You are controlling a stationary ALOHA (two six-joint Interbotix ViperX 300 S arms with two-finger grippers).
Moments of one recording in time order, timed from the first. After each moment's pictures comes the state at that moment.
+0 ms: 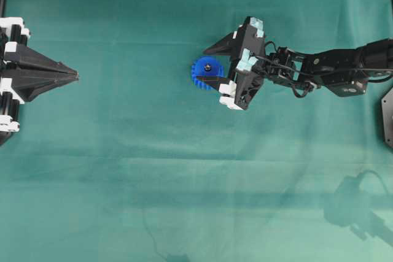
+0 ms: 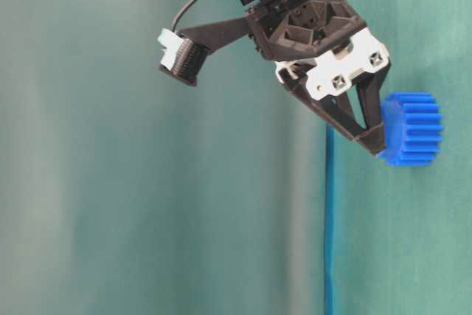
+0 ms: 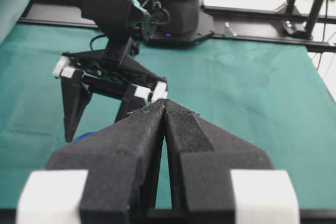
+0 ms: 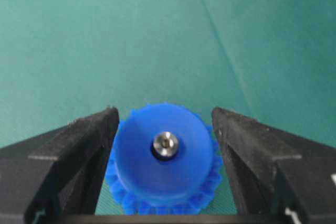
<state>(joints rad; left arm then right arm) 0.02 -0.97 1.20 -0.04 -0.24 -0.02 -0.18 0.20 0.75 0.19 -0.51 0.01</state>
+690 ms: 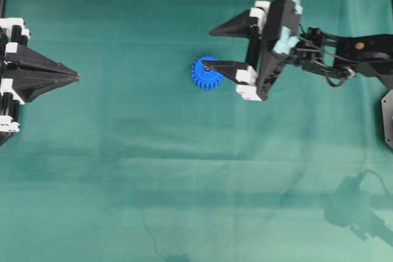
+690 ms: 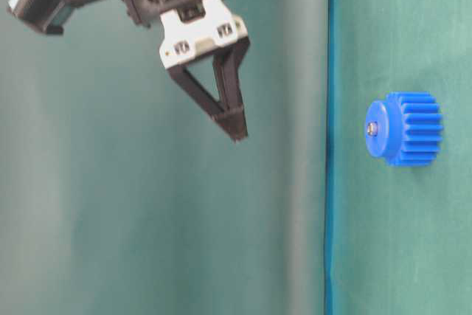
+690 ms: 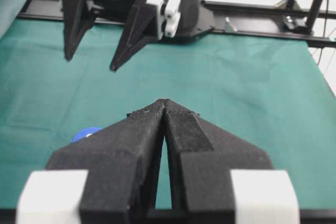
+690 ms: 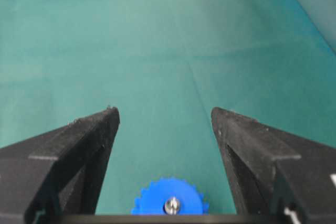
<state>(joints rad) 0.02 -0.97 1.20 -0.04 -0.23 -0.02 -0.17 -0.14 0.79 0.18 -0.36 -0.01</state>
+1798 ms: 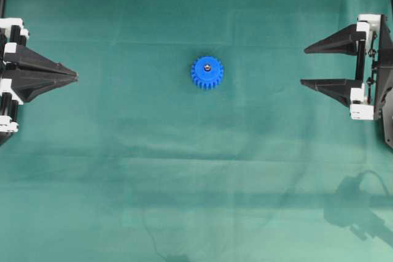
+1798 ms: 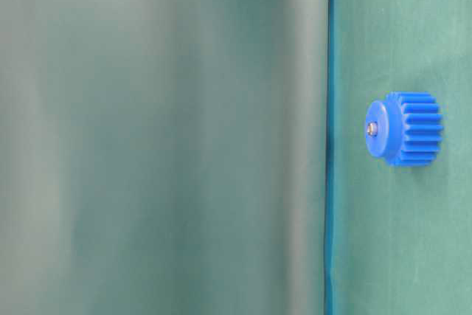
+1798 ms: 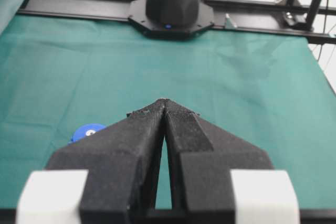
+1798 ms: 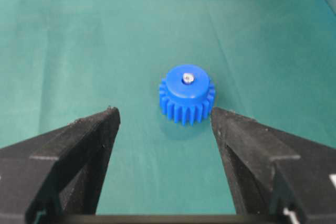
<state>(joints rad) 0.02 -0.98 1.21 -0.04 -0.21 -0.02 -0.16 -0.82 1.15 0.18 -0.03 0.00</state>
